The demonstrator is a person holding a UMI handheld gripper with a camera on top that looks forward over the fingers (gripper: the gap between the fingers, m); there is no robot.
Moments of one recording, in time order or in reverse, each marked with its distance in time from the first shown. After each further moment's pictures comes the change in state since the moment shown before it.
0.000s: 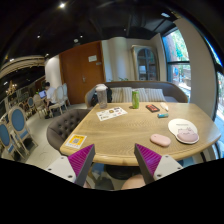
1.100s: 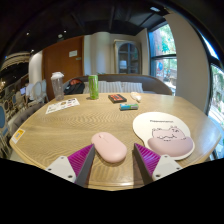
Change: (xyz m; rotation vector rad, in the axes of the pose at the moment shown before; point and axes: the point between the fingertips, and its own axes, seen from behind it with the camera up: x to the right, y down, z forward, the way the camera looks) arm 0.249 0.046 0.158 -0.019 0.182 -0.002
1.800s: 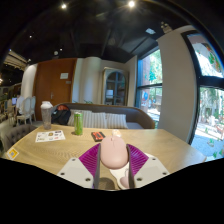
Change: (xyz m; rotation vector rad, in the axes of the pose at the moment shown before) arm 0.055 -0.138 -0.056 0.300 0.172 -0.050
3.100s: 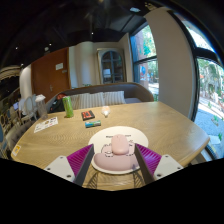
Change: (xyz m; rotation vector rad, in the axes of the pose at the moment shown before) arm 0.097 0.080 -0.015 -0.232 -0.071 0.150
